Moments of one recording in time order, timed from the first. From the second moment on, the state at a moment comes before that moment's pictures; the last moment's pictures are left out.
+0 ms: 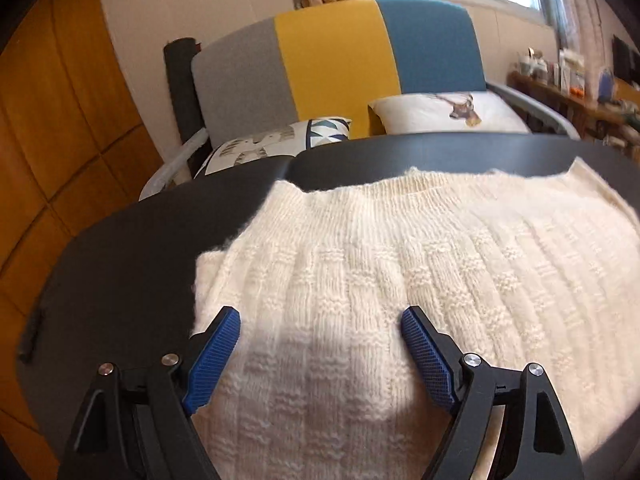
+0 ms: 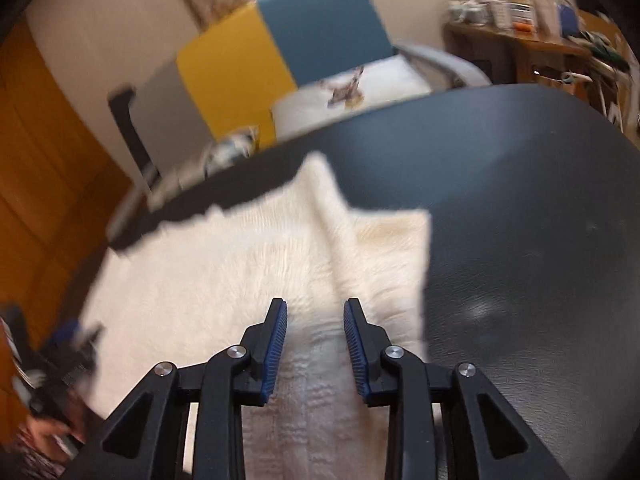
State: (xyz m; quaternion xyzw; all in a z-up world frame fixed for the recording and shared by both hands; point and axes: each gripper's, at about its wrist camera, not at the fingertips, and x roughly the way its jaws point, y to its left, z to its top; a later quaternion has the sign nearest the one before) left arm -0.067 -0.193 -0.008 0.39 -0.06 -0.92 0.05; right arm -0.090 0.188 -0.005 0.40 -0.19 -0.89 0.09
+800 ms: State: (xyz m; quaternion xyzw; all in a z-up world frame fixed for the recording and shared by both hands) left arm -0.057 -0.122 -0.005 0.41 -0.05 -0.91 0.00; right arm -0.106 0.209 -0.061 0.47 -0.35 -0.78 0.21
